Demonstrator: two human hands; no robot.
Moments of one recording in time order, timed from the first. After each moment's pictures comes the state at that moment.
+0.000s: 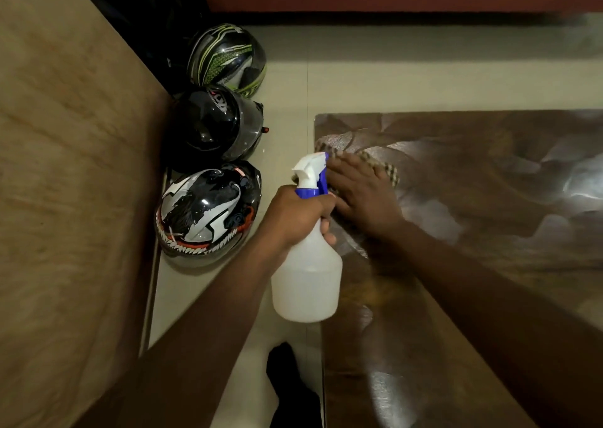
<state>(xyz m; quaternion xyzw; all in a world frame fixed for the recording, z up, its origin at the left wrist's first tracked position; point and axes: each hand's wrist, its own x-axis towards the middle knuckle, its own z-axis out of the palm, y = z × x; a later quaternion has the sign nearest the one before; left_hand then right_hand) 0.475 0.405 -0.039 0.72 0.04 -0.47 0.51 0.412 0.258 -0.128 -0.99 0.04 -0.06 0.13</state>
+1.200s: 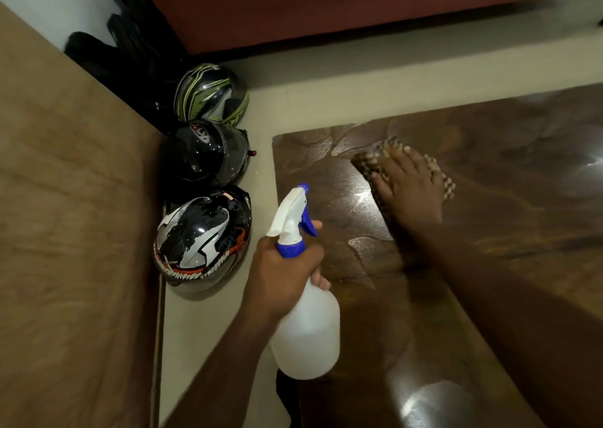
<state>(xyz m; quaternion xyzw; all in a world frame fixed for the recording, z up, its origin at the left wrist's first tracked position) 0.391 0.391 0.002 0.74 -0.01 -0.40 0.54 0.340 0.153 -0.115 -0.94 0.31 -0.05 0.11</state>
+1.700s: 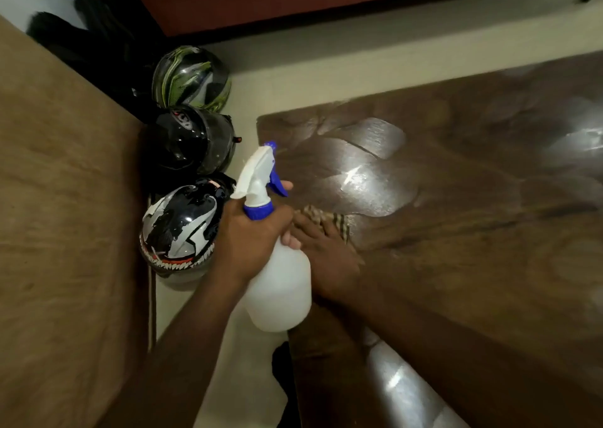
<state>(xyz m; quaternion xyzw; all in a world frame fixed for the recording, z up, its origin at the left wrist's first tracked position) 0.422 0.401 0.009 0.77 -0.07 -0.33 0.55 0.328 0.317 -0.111 -0.98 0.02 0.02 0.19</state>
